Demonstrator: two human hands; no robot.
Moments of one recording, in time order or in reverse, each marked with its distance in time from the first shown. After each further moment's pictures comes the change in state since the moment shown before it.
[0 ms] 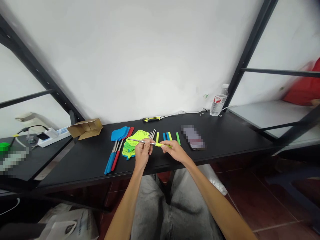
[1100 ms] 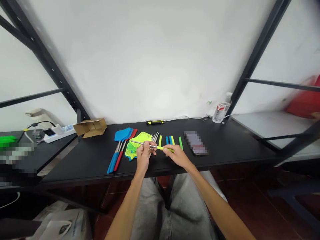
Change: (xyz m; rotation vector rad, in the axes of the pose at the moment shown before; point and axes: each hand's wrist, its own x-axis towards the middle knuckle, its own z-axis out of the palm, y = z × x) left_hand -0.004 -0.001 -0.002 -0.244 0.088 -0.057; right_hand 0.000 -0.004 0.005 -0.141 0.007 0.023
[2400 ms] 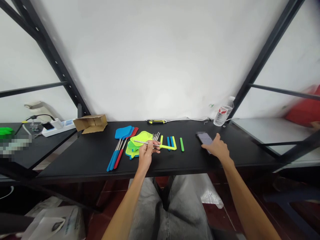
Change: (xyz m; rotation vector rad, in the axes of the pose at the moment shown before) left_hand -0.002 0.003 0.002 0.020 -0.039 -0.024; right_hand -0.034 0.030 -0.151 -0.926 0.408 0.896
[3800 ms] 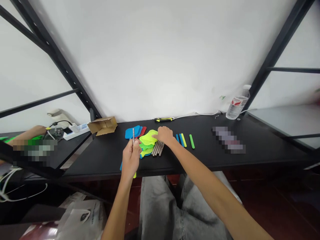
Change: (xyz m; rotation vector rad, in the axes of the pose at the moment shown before) left_hand -0.018 0.091 -0.047 0.528 0.215 -0.066; right_hand -0.068 -0.265 0.055 0.065 -0.259 -0.652
